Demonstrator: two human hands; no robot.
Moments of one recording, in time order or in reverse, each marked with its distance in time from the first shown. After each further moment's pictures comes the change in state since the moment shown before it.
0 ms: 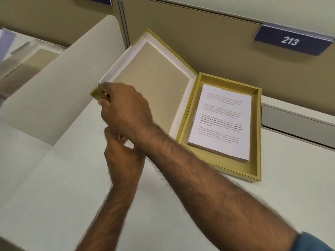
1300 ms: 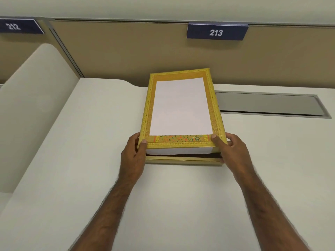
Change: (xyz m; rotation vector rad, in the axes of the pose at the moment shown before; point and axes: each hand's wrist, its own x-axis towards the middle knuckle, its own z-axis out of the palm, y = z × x) left_hand -0.012 -0.034 0.100 0.081 -0.649 0.053; right_hand -0.228 0.268 -0.149 0.286 0.491 0.985
